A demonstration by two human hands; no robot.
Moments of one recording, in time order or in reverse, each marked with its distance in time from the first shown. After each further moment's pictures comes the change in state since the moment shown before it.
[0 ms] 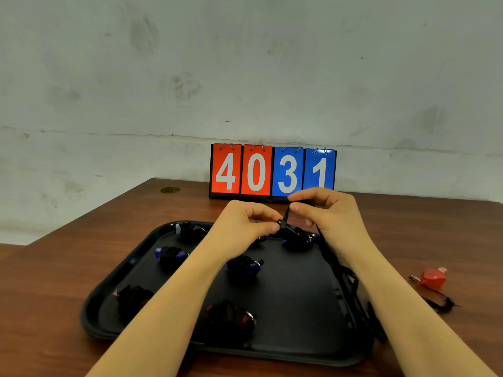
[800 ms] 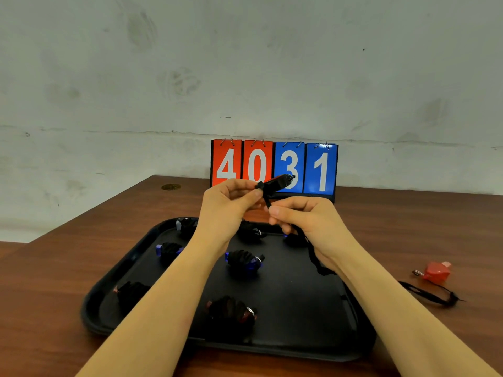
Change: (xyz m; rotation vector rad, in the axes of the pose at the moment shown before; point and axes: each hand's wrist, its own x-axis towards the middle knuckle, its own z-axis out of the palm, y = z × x) left_hand 0.005 -0.001 -0.004 -0.465 0.360 -0.036; right_hand -0.011 -0.008 0.021 0.167 -0.218 0.108
